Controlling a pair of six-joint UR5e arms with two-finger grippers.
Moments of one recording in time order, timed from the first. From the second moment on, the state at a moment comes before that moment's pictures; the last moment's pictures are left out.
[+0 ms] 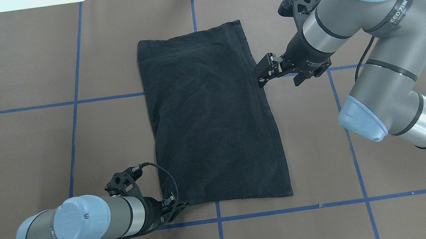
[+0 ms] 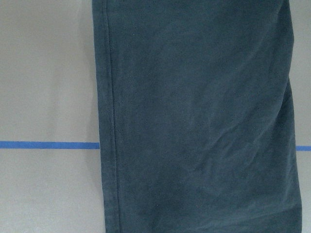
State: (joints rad) left arm -0.22 -1.87 -1.86 -2.15 -1.71 -1.88; right arm 0.80 -1.08 1.89 -1.49 2.23 1.06
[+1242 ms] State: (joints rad) left arm -0.21 -1.87 -1.85 -2.16 -1.72 -1.87; right arm 0.80 -1.09 1.89 -1.49 2.23 1.06
